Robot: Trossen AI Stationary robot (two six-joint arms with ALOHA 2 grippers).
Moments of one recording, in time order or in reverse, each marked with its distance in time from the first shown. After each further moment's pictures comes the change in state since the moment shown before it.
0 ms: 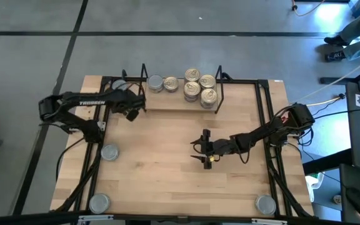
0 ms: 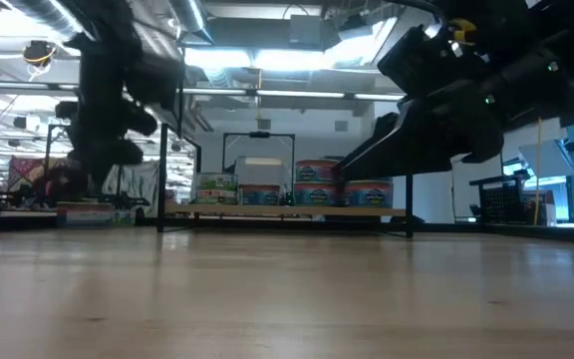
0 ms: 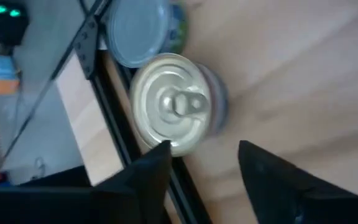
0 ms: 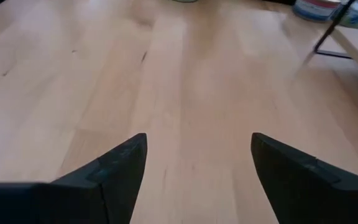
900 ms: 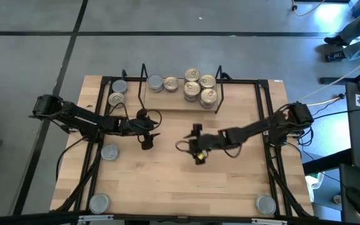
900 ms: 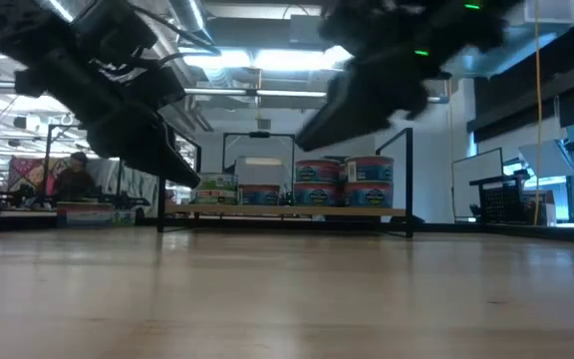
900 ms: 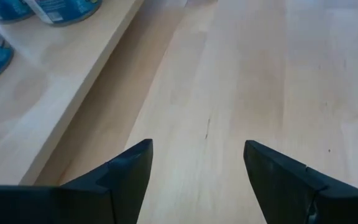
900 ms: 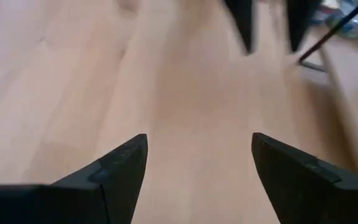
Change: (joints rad) left arm -0.476 -0.087 -0.385 1.280 0.290 0.480; right arm -0.073 0.001 0.344 -0.529 -0.011 -0.130
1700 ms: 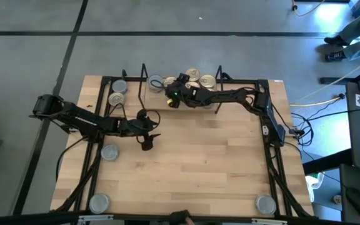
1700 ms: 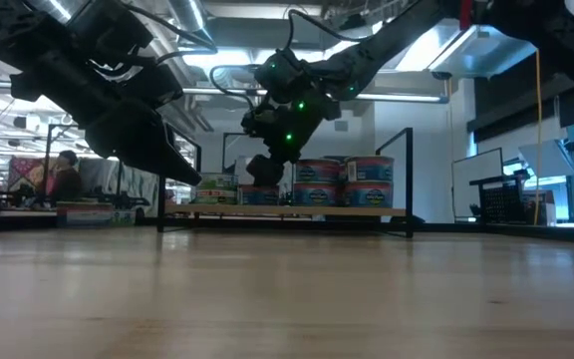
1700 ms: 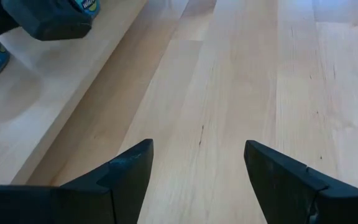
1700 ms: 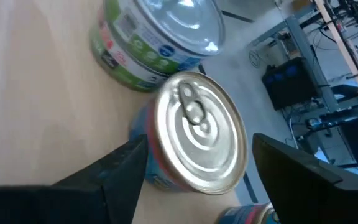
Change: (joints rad) left arm -0.006 0.006 -0.041 0.097 0.004 -0.008; right arm -0.511 0.494 0.662 -0.149 0.274 -0.294
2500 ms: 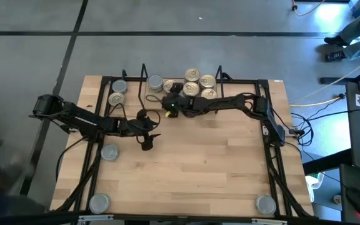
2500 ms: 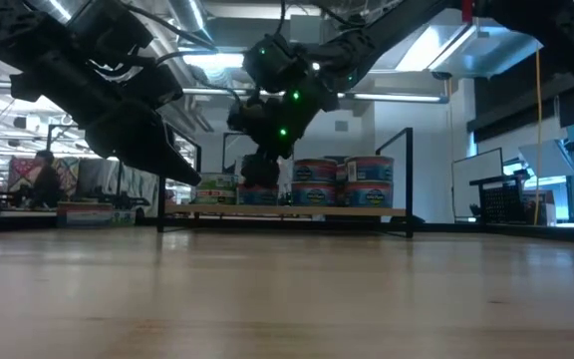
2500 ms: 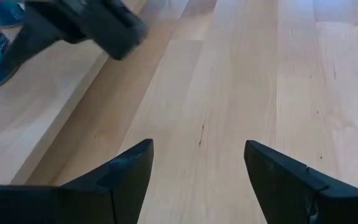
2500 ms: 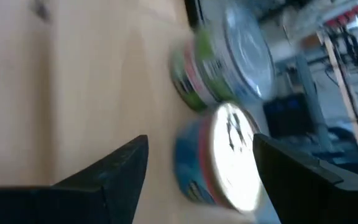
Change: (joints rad) left arm 0.000 0.000 0.000 0.000 0.000 -0.001; right arm 0.091 0.000 0.000 -0.018 0.025 -0.122
